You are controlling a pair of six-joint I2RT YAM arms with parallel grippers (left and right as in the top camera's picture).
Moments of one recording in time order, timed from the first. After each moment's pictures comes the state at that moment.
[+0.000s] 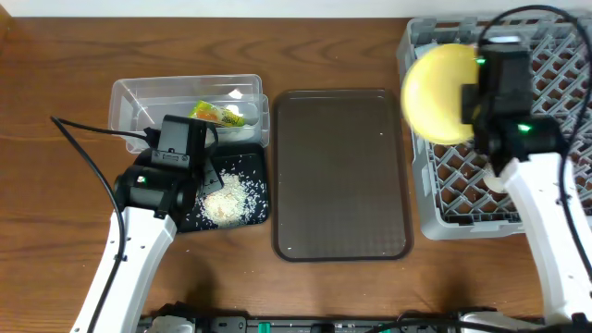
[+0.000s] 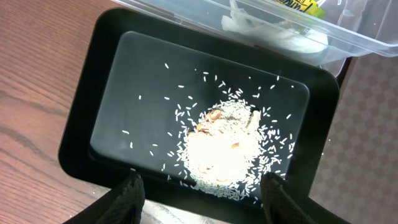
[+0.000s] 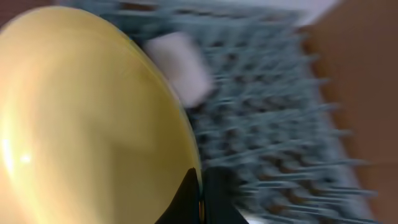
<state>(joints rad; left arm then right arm) -0.18 1.21 1.04 -1.00 -0.20 -0.56 0.09 1.44 1.32 -0.64 0.49 -0.07</state>
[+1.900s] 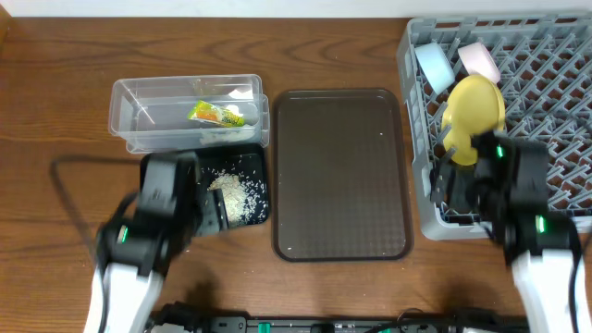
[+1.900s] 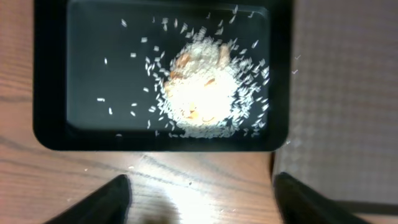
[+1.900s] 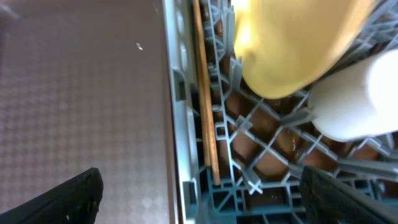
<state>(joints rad) -0.18 0.91 0.90 -1.09 -0.02 -0.34 -0.01 0.95 0.82 -0.76 -0.09 0.14</state>
